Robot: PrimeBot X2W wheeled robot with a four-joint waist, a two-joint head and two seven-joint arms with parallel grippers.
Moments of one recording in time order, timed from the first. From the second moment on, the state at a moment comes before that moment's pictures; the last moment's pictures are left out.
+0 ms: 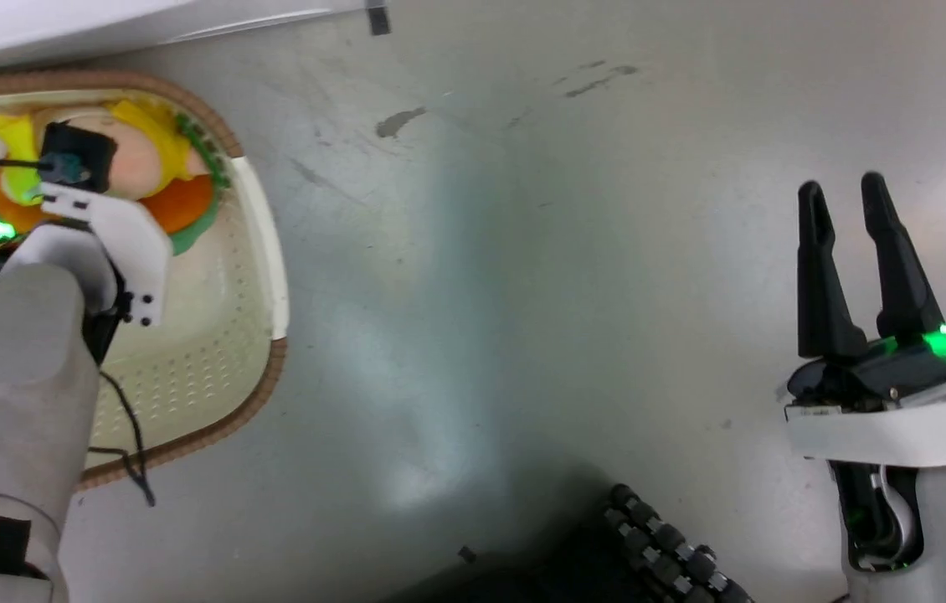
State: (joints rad) left arm -1.04 0.37 -0.35 1.19 -0.16 -0.08 -0.02; right arm -0.28 -0.05 0.03 -0.09 0.44 0.13 -0.25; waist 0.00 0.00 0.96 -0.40
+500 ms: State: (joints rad) left arm -0.80 0.29 -0.35 1.26 -0.25 -0.09 -0.22; right arm -0.27 -0.05 0.00 -0.03 0.31 0.13 -0.26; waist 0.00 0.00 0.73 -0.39
